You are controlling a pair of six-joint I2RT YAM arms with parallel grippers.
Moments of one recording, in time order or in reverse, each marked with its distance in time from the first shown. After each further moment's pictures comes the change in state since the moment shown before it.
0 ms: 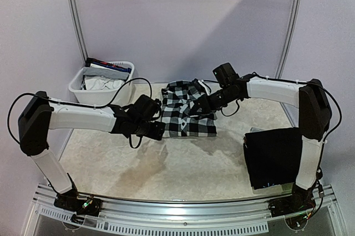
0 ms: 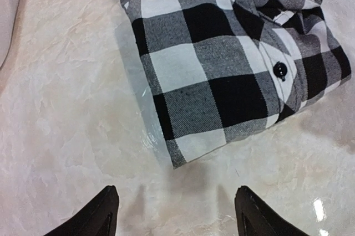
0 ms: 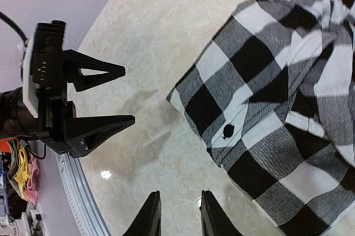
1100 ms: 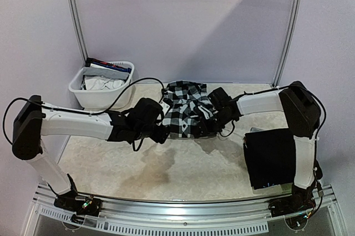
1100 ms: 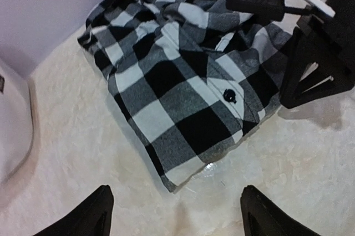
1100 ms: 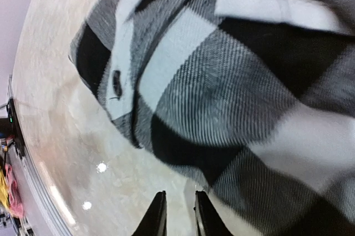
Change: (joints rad) left arm -0.101 -0.067 -0.050 0.152 -0.105 0.325; right arm 0.027 0.113 -0.180 0.103 0.141 0.083
